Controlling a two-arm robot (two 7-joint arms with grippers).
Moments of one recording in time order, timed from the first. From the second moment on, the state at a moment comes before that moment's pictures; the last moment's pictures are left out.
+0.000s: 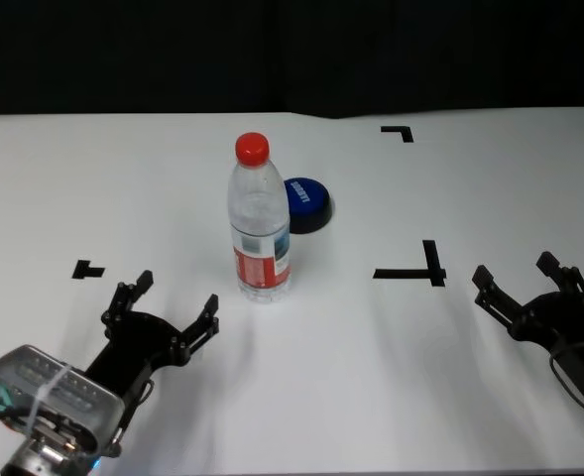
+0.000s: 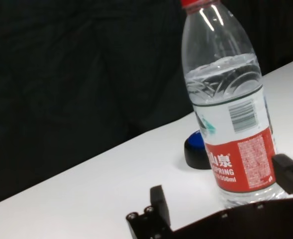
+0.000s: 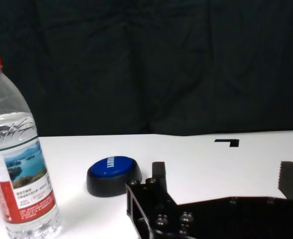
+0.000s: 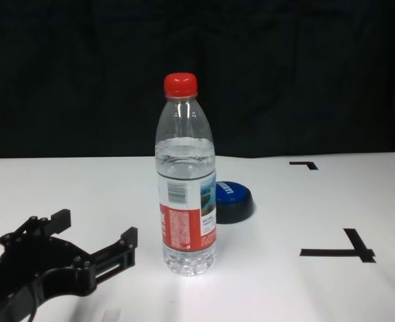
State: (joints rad) left arm 0.20 0.27 0.15 -1.73 0.12 -0.15 -0.17; right arm -0.29 0.32 -0.01 -1.87 0.41 -0.05 0.23
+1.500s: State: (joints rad) left arm 0.20 0.27 0.15 -1.73 0.12 -0.15 -0.17; right arm -0.26 0.32 -0.12 -1.89 0.38 -0.02 0.24
